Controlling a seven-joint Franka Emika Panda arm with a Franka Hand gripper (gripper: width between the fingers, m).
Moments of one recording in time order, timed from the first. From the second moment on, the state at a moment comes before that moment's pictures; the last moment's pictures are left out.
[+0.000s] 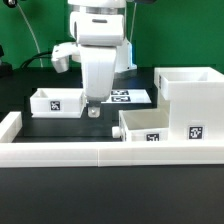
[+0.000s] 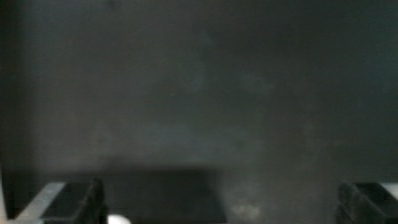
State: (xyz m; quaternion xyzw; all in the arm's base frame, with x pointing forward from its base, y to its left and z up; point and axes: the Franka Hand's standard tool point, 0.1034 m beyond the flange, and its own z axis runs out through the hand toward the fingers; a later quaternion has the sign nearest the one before) arm 0.551 -0.070 0.048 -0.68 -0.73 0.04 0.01
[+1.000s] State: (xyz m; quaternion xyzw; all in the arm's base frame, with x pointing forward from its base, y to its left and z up) arm 0.546 -0.029 0.012 -0.72 -0.69 -0.02 0.10
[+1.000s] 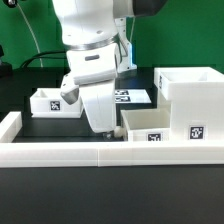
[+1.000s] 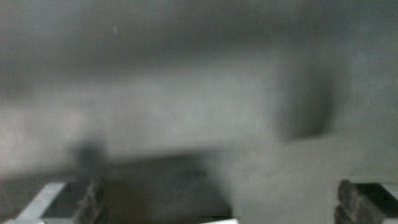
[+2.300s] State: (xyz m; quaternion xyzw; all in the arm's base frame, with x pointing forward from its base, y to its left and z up) arm 0.548 -0.006 0.025 -0.76 -0.64 -0.01 0.11
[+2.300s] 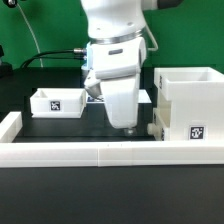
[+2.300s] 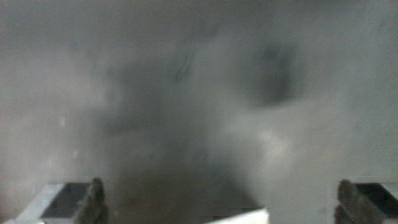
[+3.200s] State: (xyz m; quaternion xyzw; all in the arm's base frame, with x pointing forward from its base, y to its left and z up) arm 0.486 -0.087 0.069 -0.79 -0.60 0.00 0.10
